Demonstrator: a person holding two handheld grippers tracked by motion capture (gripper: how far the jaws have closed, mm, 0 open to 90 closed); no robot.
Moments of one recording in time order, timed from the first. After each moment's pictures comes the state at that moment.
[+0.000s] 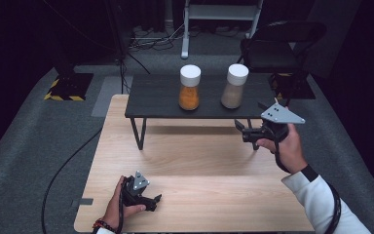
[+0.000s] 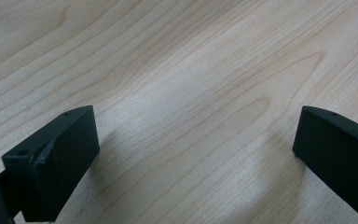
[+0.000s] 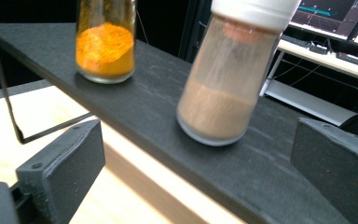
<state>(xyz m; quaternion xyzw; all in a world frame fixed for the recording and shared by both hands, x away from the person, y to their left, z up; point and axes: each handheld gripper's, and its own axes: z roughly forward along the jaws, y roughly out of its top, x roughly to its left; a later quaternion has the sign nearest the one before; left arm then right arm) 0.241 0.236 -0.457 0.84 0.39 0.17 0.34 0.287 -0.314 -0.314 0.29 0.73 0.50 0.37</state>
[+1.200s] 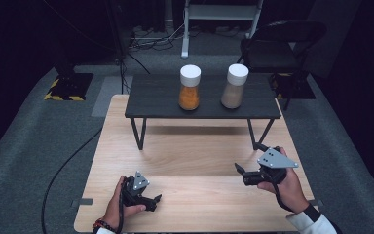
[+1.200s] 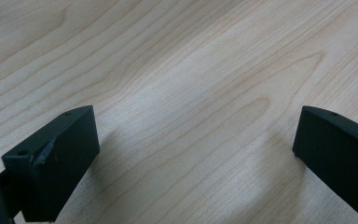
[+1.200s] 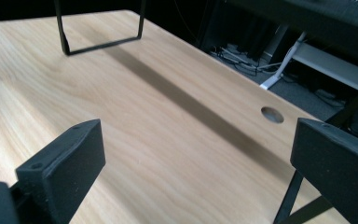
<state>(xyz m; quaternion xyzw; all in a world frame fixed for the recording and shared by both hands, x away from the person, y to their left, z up) 0.241 0.236 -0.457 0.84 0.39 0.17 0.34 0.230 -0.326 -0.383 0.28 0.78 0.45 0.33</state>
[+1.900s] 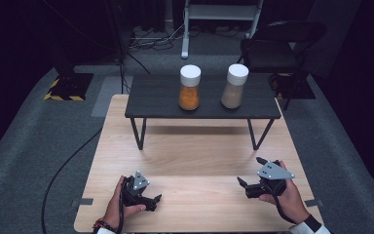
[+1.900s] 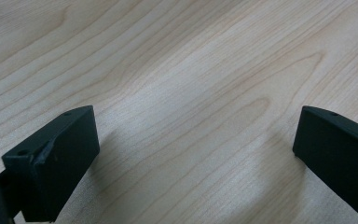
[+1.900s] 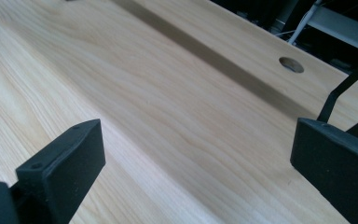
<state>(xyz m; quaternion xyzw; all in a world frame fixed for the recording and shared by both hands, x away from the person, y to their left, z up) 0.241 0.236 -0.457 0.84 0.39 0.17 0.34 0.225 -0.337 -0.417 0.29 0.81 0.41 0.30</state>
